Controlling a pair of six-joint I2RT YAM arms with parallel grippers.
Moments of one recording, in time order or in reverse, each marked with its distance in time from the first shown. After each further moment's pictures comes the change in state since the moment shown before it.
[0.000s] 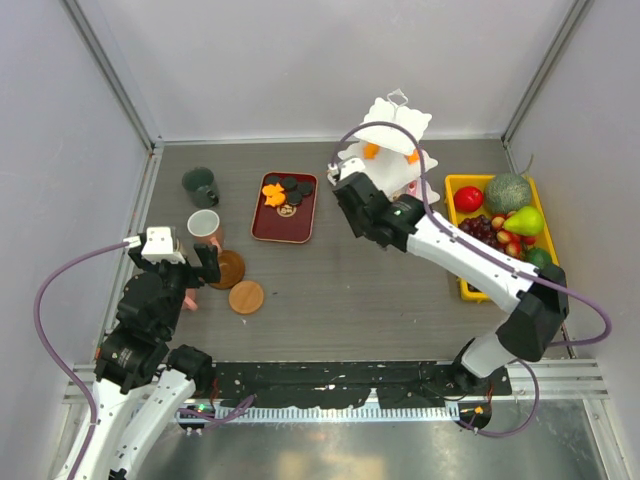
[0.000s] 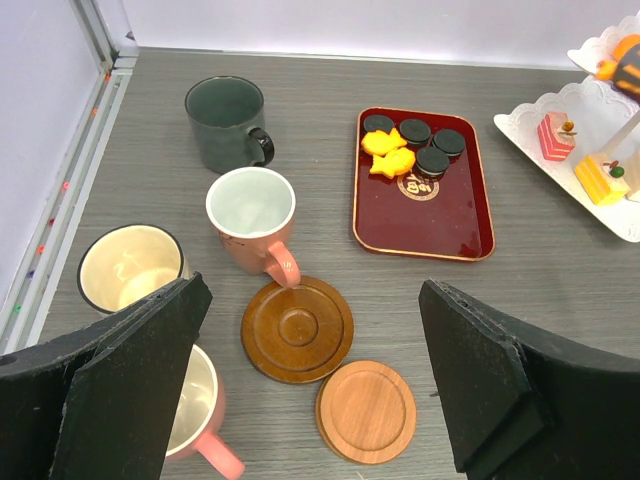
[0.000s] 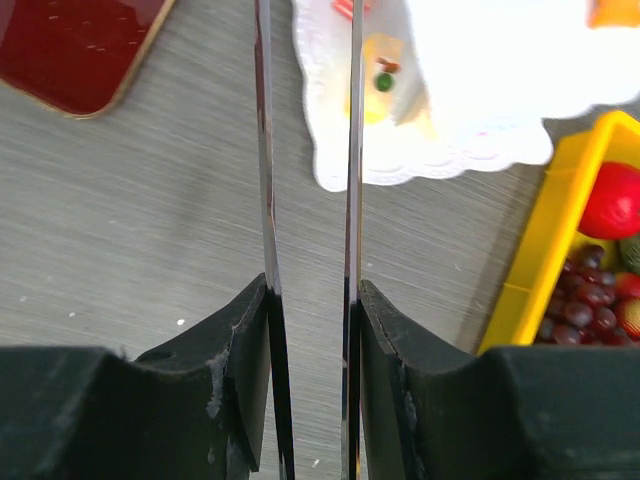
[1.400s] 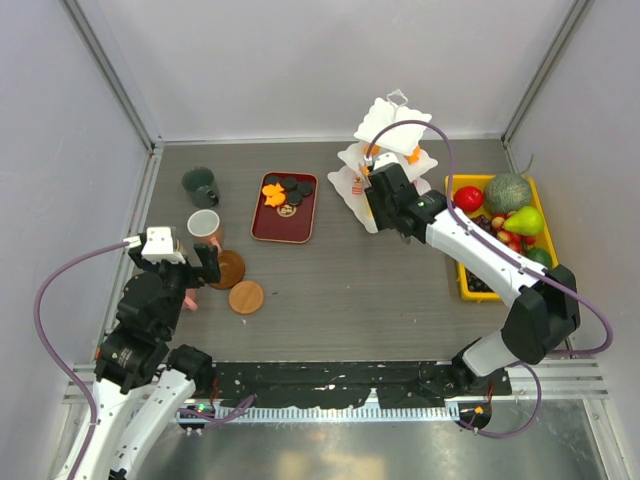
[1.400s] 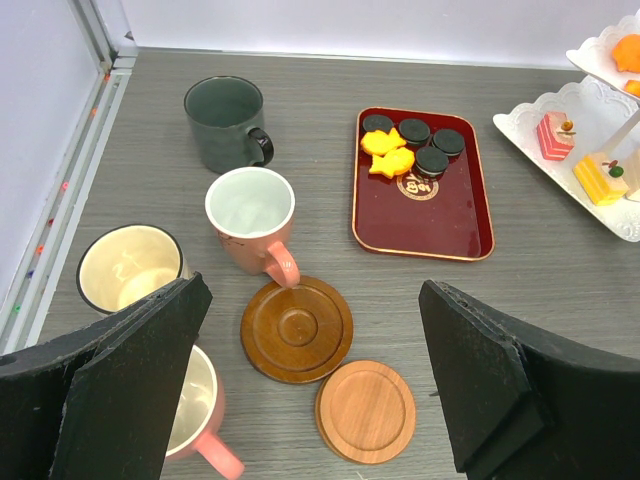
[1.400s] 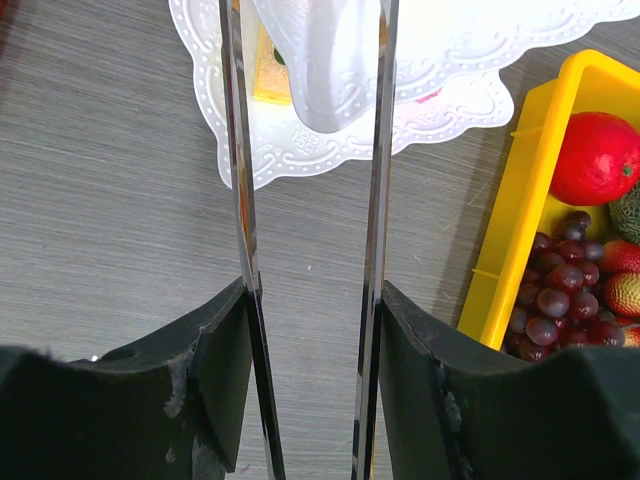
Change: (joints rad) left arm 0.000 0.000 0.000 0.000 0.002 0.000; right arm -0.237 -0.059 -0.158 0.114 -0.091 -0.057
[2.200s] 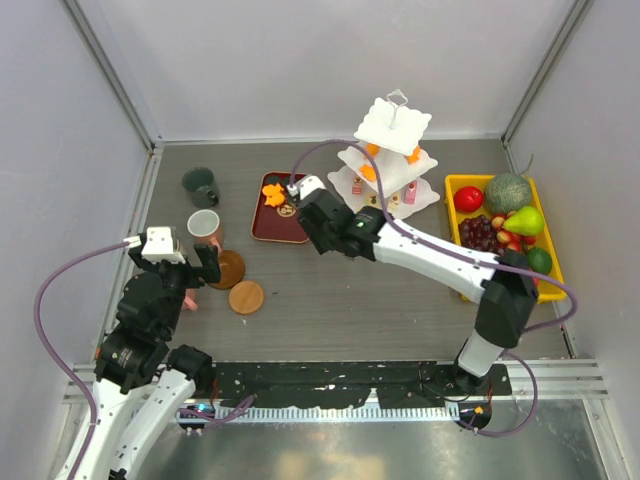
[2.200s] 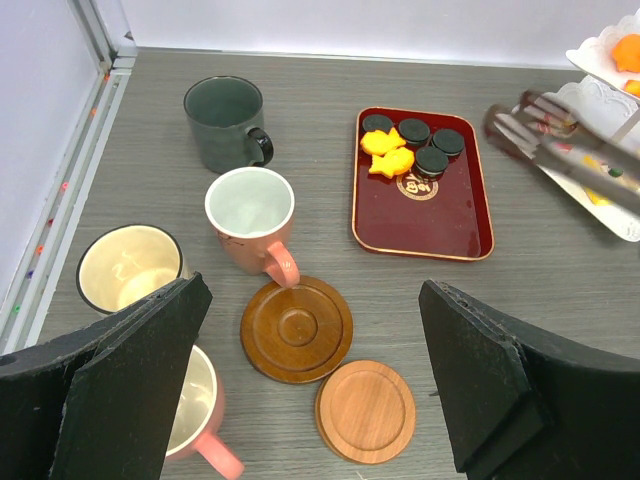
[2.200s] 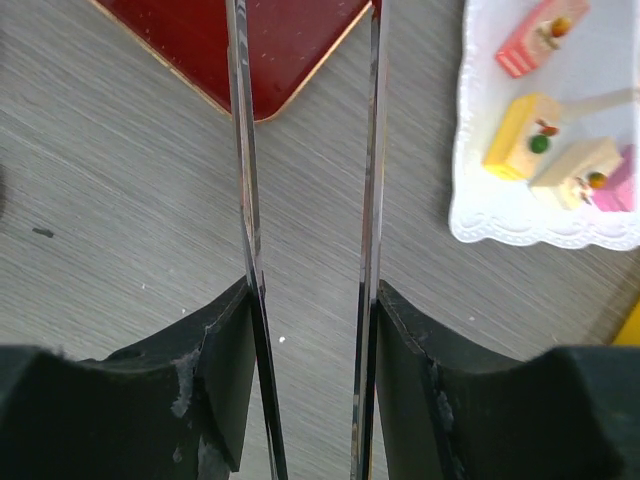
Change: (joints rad) left arm 0.000 0.000 0.000 0.000 0.000 0.000; right arm 0.337 0.129 0.164 -0.010 -0.002 0.038
